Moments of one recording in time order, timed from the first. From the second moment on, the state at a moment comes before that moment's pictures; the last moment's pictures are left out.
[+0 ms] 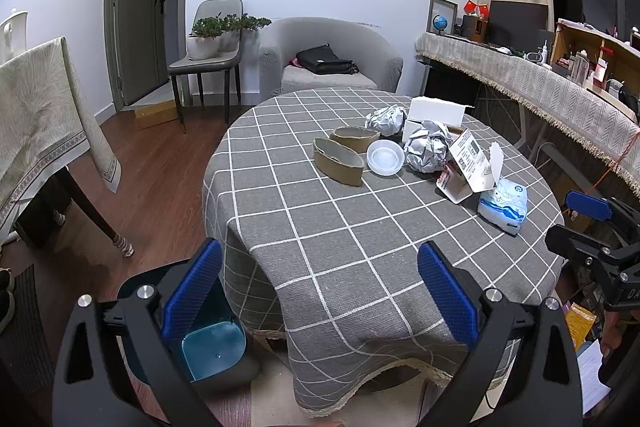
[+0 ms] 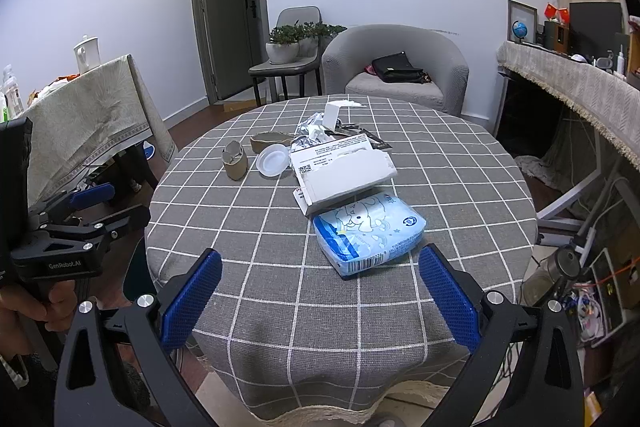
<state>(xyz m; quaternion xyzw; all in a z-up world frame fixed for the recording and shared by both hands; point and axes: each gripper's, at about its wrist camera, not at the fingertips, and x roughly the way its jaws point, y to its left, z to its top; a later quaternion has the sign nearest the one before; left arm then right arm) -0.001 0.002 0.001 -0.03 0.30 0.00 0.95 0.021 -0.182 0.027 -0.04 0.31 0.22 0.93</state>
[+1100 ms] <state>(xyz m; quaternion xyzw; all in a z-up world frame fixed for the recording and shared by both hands) 0.004 -0.002 0.007 -0.04 0.30 -0.02 0.95 0.029 -0.186 0.021 -0.07 0.32 0.23 0.92</state>
